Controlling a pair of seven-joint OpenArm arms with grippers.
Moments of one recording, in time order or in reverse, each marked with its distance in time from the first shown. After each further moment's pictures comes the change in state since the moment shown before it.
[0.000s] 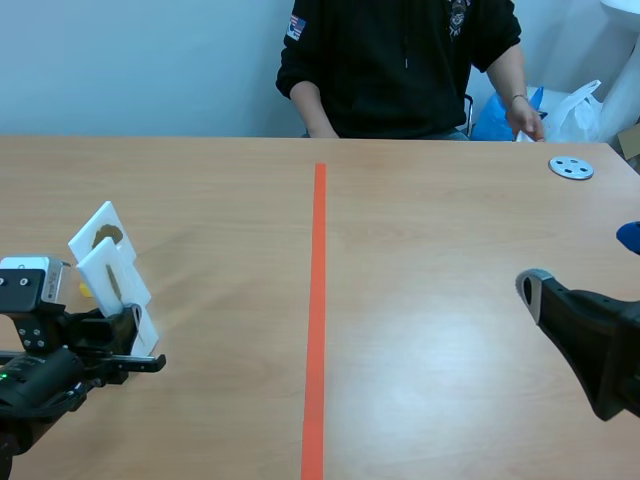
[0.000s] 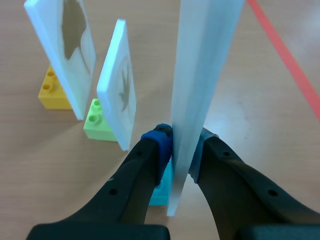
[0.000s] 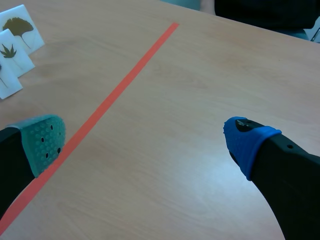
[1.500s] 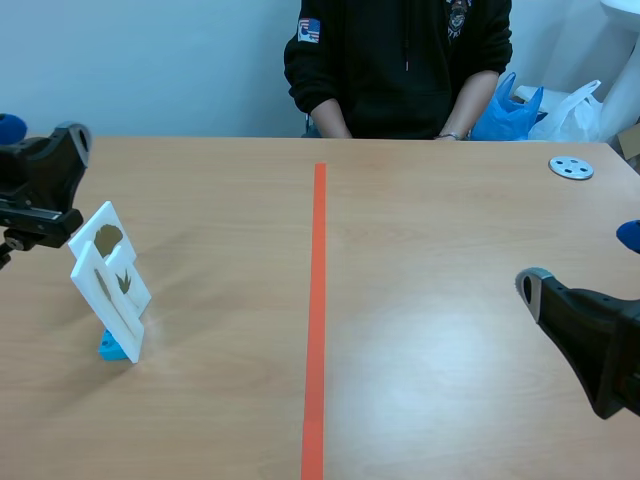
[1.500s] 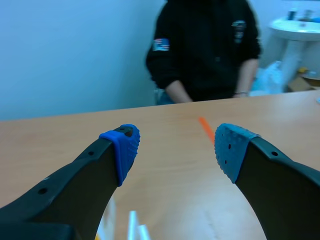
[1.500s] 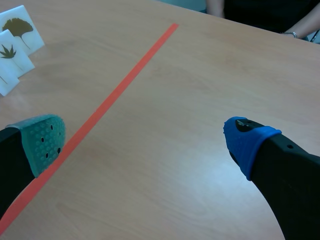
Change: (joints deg) left arm 14.6 -4.1 -12.3 42.9 -0.5 -3.1 6.5; right arm 0.2 0.0 0.0 0.0 0.0 0.0 0.0
